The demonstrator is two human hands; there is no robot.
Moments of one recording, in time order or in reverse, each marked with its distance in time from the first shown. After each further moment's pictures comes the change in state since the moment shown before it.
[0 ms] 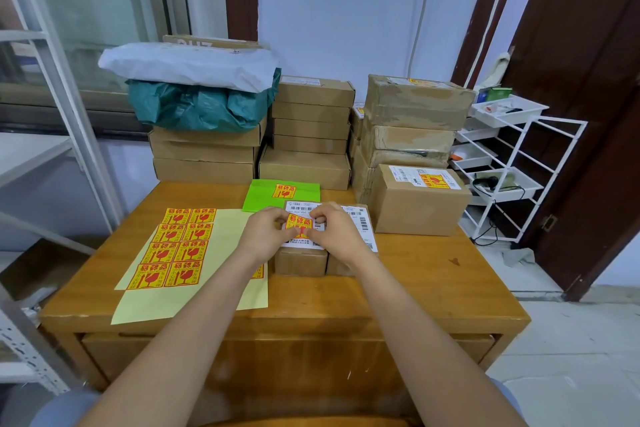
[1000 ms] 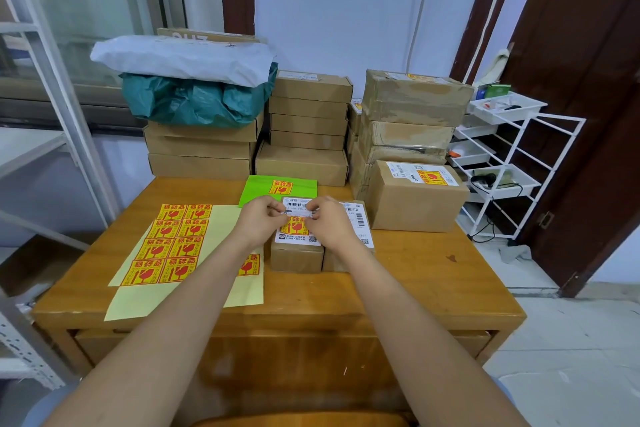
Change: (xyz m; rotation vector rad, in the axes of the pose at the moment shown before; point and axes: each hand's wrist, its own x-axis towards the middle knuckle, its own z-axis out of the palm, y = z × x) left_hand 0.020 -0.005 -0.002 -0.082 -0.016 -0.121; right_hand 0.014 -0.009 0.004 -0.130 0.030 0.112
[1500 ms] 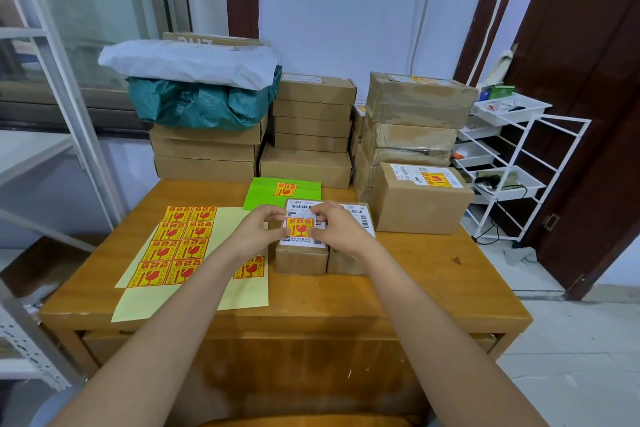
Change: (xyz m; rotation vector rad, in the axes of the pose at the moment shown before) left_hand -0.014 -0.016 -0.012 -0.169 -0.153 0.013; right_hand -0.009 0.004 -0.017 -0.004 -0.199 -0.071
